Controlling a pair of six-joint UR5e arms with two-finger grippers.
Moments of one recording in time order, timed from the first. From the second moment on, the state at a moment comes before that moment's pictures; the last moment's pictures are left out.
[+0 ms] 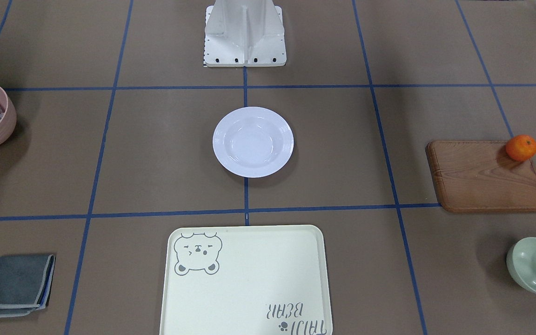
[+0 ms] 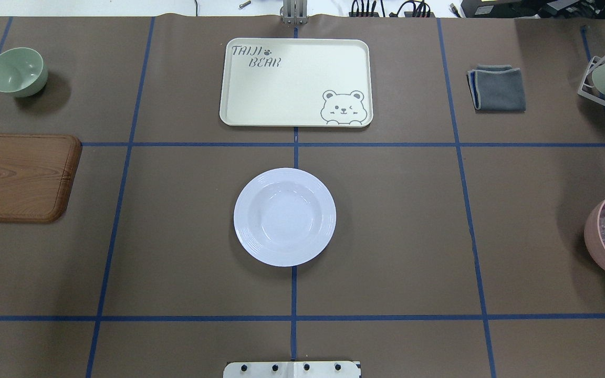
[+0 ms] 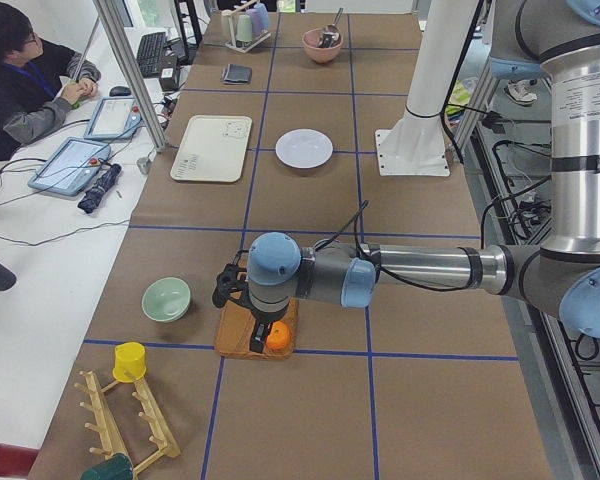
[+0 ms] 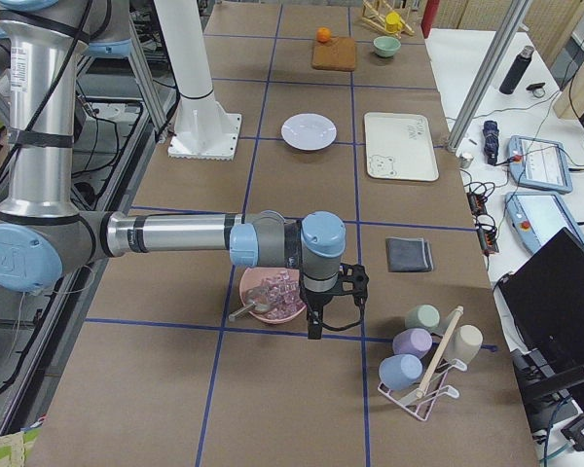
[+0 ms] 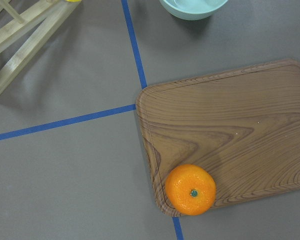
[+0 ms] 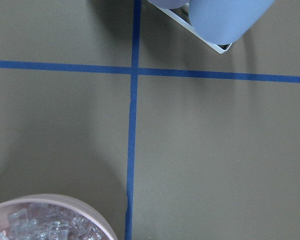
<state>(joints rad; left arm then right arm) -1.62 -1.45 -1.72 -1.70 -2.42 0.15 1.54 -1.69 1.75 -1.60 2.24 0.02</state>
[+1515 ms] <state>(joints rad) -1.62 -1.44 -1.75 -1.70 -2.42 0.16 1.54 -1.73 1.75 -1.16 2.25 0.06</state>
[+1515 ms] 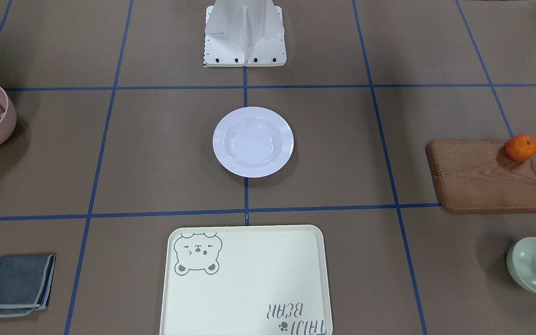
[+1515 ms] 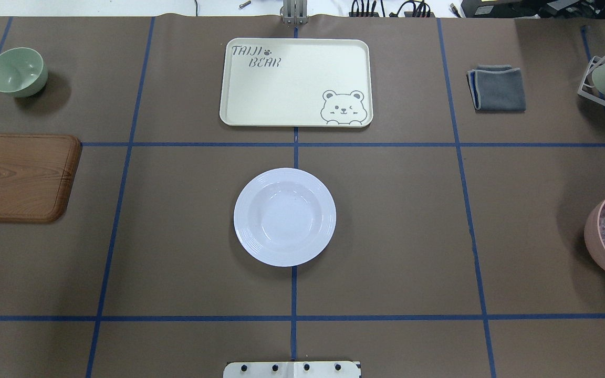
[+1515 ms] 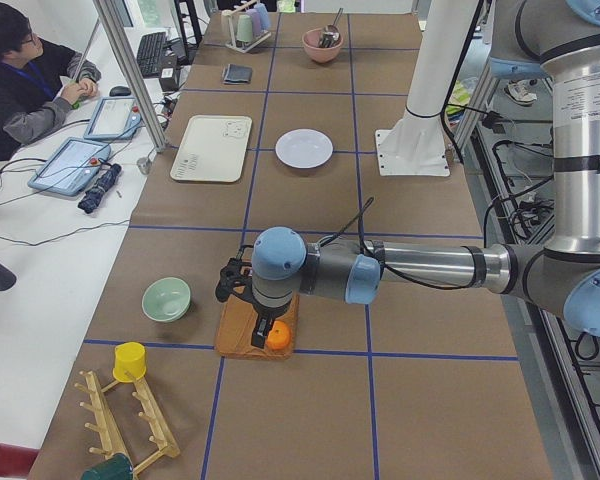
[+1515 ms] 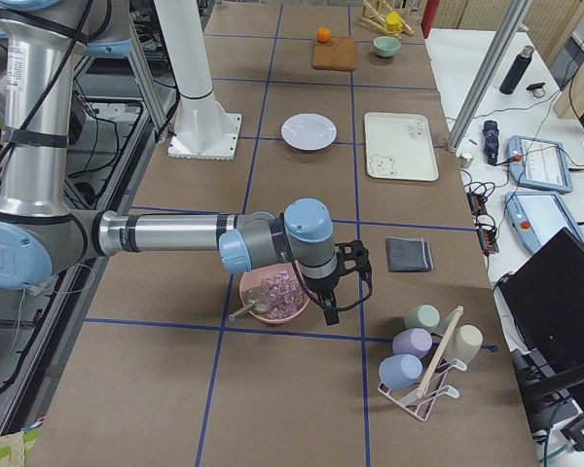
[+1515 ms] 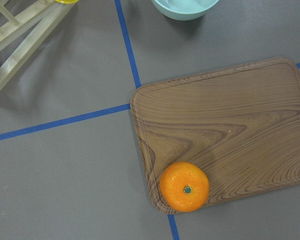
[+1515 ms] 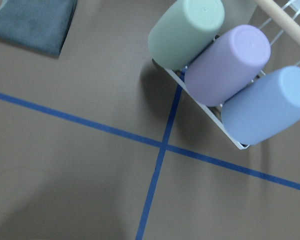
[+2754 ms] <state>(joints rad) -1.62 -1.54 -1.70 -1.86 -2.43 0.15 1.53 -1.66 1.77 -1.03 2.44 0.23</state>
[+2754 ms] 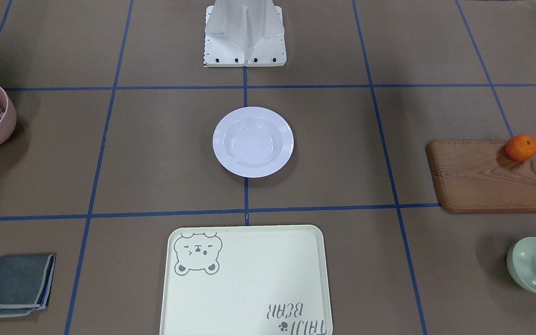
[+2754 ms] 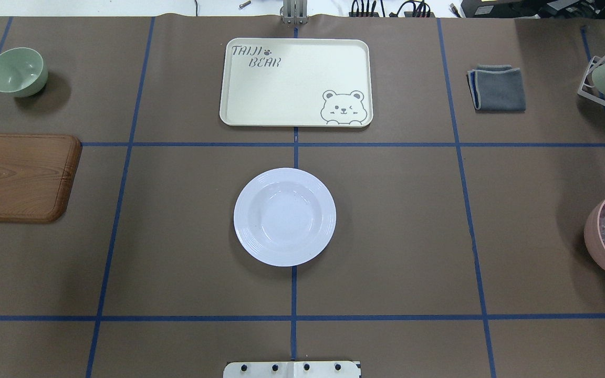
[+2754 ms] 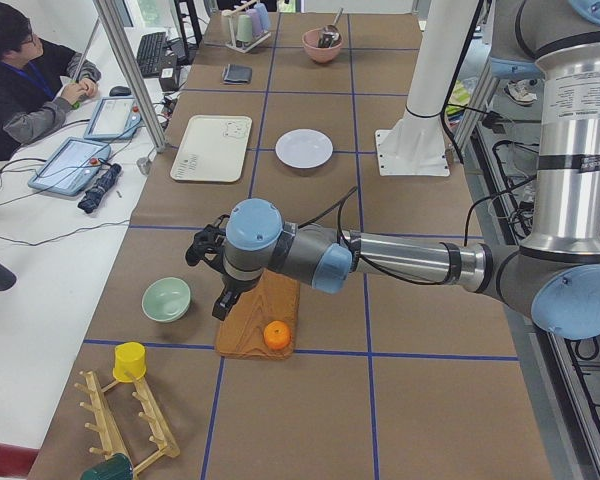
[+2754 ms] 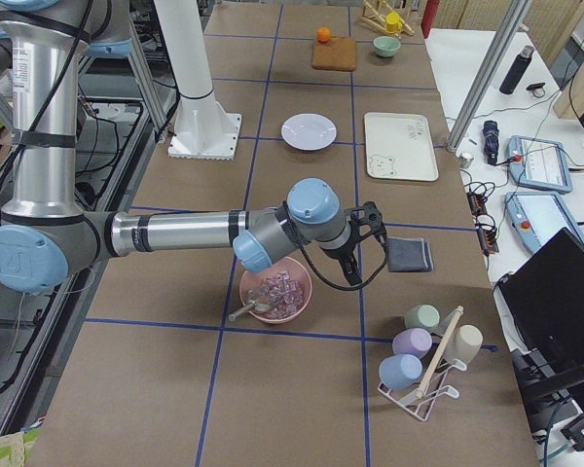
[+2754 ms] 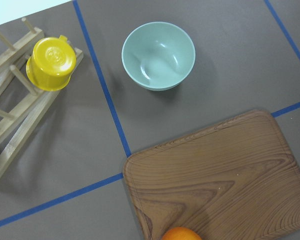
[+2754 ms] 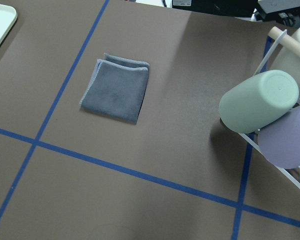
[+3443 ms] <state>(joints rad) -1.50 -1.46 -1.52 -2.18 -2.42 0.00 1.36 -1.63 1.88 -1.02 2.39 0.64</state>
